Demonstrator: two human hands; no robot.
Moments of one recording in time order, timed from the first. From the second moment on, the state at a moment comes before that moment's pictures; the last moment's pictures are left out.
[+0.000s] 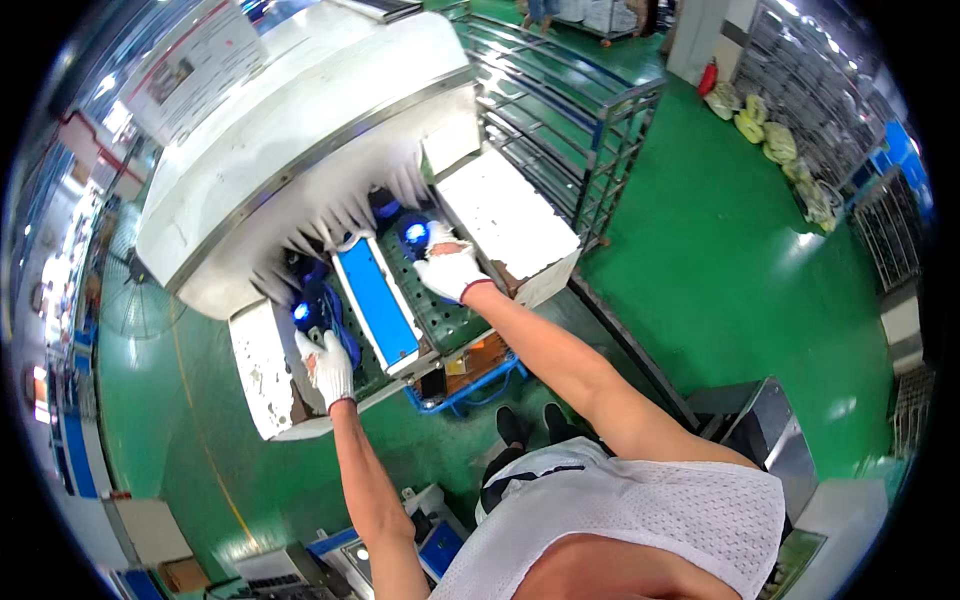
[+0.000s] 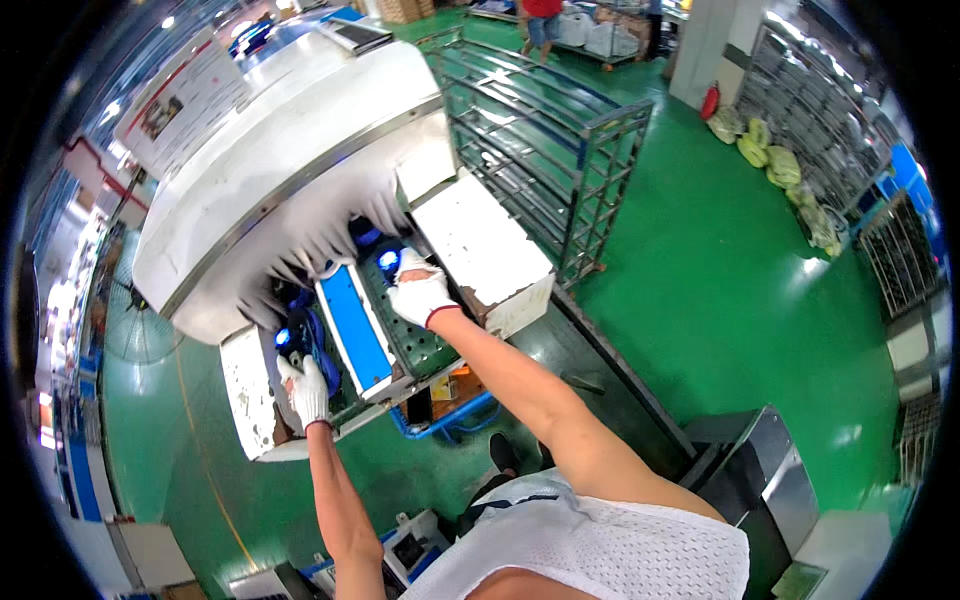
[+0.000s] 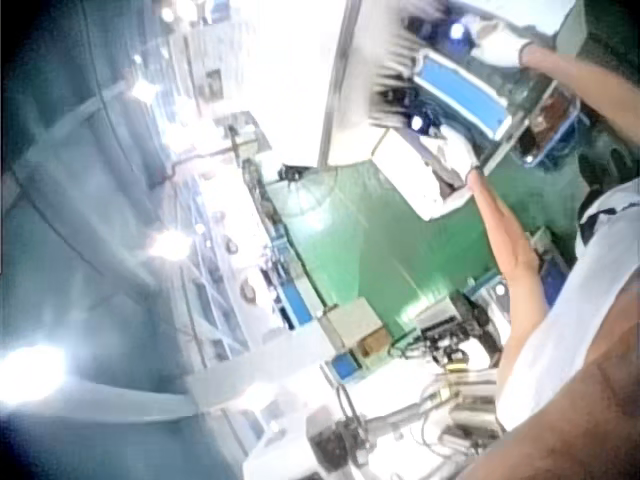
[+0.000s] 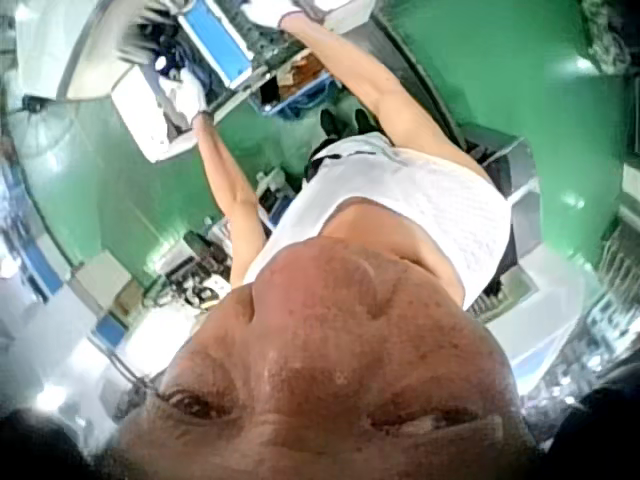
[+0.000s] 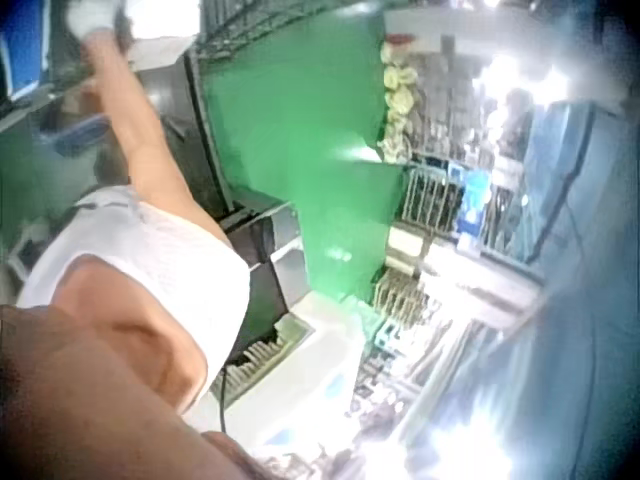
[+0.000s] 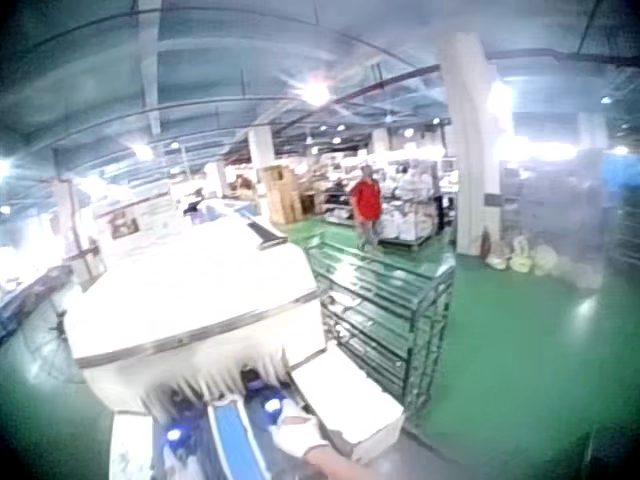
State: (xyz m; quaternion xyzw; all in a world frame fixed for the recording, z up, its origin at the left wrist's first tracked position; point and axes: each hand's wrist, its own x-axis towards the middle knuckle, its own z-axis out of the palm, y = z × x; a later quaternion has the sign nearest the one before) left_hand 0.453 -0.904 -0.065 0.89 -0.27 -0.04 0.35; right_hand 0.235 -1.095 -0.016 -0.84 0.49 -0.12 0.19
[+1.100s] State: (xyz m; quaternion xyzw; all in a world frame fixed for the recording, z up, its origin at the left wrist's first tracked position) left_hand 0.177 -1.061 0.004 0.52 -0.76 -0.03 0.38; right_hand -0.297 -0.742 -0.449 -0.15 0.85 -0.14 0.48
